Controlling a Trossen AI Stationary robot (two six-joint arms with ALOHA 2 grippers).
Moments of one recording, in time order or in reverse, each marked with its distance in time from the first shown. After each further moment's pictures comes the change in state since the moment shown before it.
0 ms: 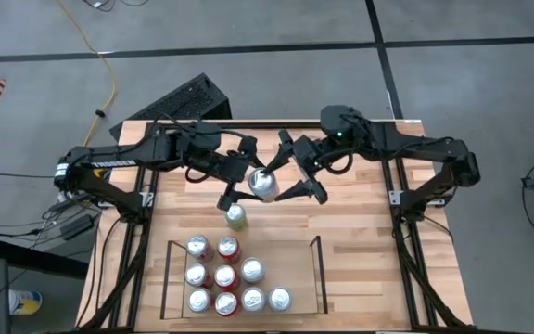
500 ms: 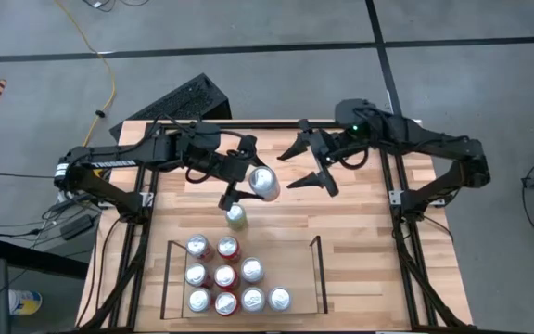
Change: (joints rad) left arm -0.002 0.000 0.000 0.011 -0.026 -0.001; right arm -0.004 -0.094 0.017 -0.241 0.163 -0.108
